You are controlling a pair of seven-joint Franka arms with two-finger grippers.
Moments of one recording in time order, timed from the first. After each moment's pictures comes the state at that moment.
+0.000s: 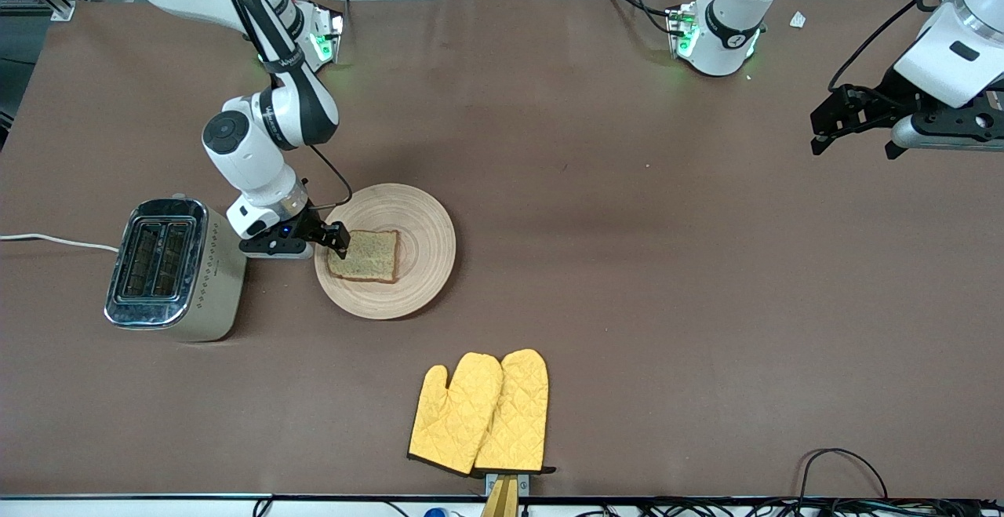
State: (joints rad) left arm 0.00 -0.09 -0.16 -1.64 -0.01 1.65 -0.07; right arm 0.36 0.26 -0.07 -2.35 0.12 2.86 0.27
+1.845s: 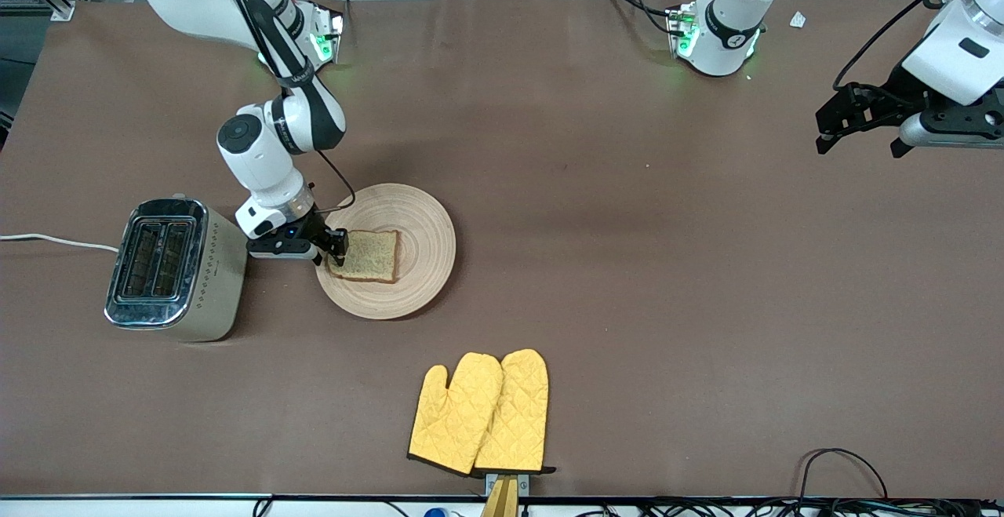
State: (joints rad) left arm 0.01 -0.09 -0.16 -1.63 -0.01 1.64 -0.07; right arm 0.37 0.32 -0.07 -2.39 0.12 3.04 0.27
